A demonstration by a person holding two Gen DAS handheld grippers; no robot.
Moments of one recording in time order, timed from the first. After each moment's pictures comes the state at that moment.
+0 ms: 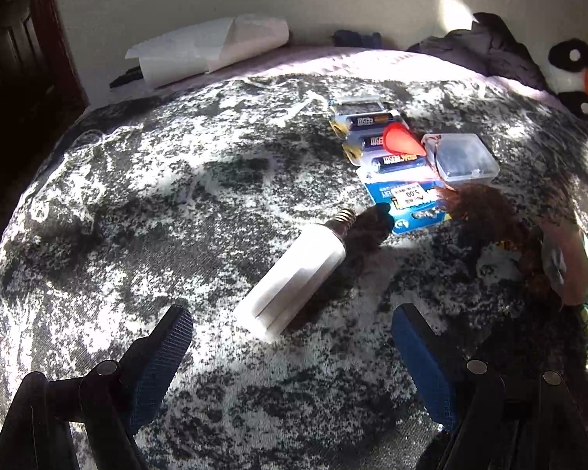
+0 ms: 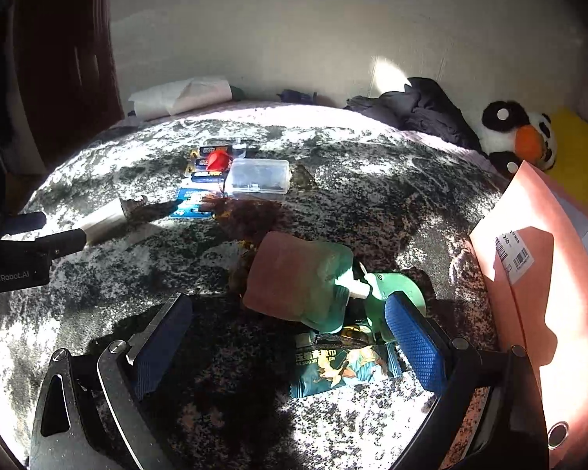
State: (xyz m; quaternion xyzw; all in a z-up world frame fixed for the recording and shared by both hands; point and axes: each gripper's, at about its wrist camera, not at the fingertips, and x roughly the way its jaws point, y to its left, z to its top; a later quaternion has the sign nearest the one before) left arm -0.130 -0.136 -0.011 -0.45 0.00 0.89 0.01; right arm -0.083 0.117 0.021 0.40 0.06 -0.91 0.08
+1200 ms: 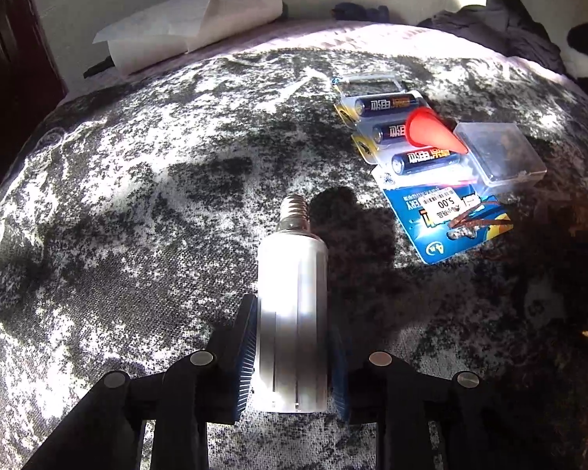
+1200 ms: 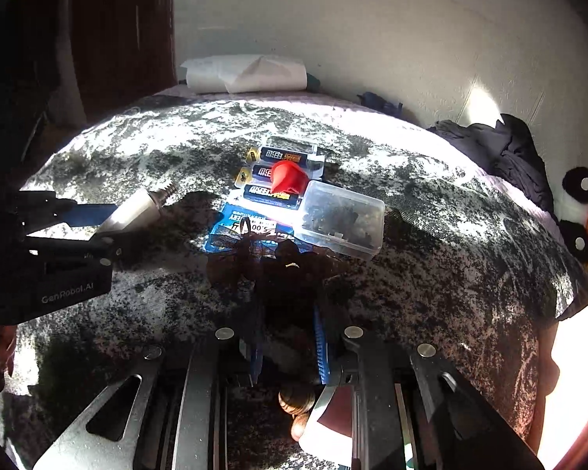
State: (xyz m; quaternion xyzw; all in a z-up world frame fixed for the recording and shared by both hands) left arm -0.178 -0.128 -0.043 -0.47 0.02 0.88 0.00; right arm -0.155 0.043 -0.004 0.40 0.14 -0.88 0.19
